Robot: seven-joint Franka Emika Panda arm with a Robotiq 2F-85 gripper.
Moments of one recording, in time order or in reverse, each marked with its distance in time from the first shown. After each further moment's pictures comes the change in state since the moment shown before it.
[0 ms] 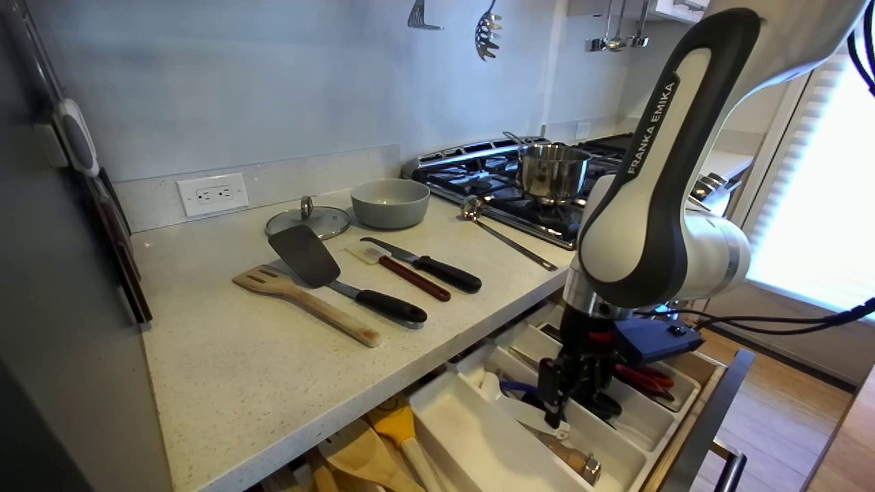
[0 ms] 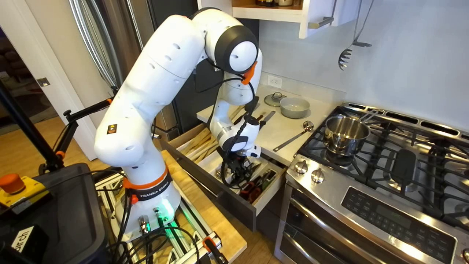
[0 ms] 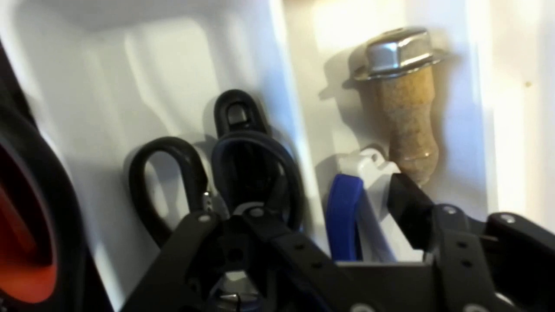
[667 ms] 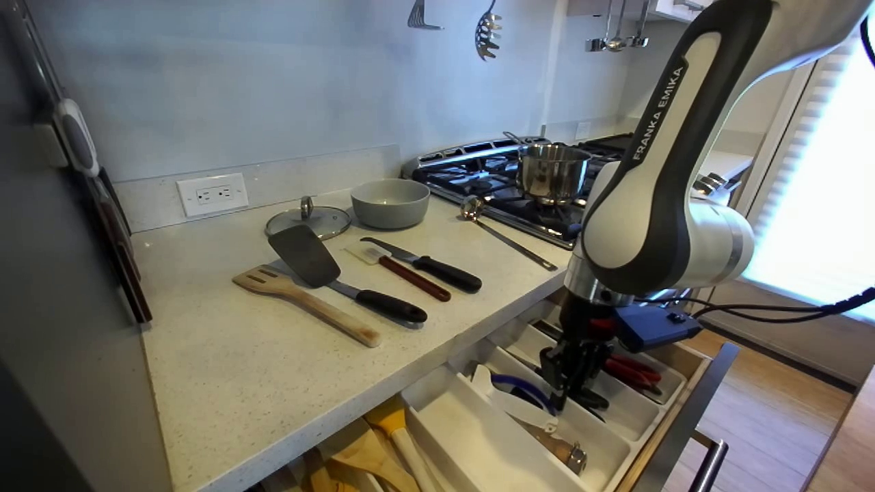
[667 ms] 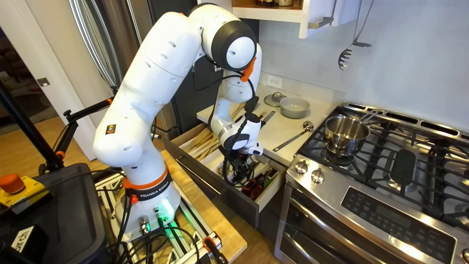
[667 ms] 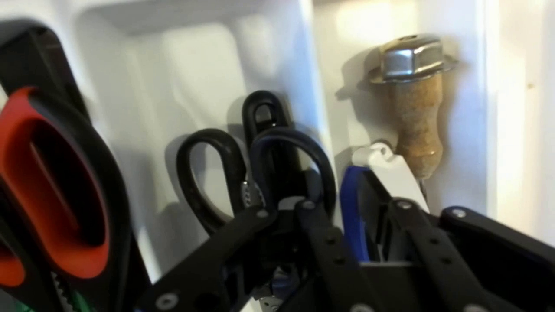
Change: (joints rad) arm -0.024 -0.037 0.013 -0.011 0.000 0.017 -0.022
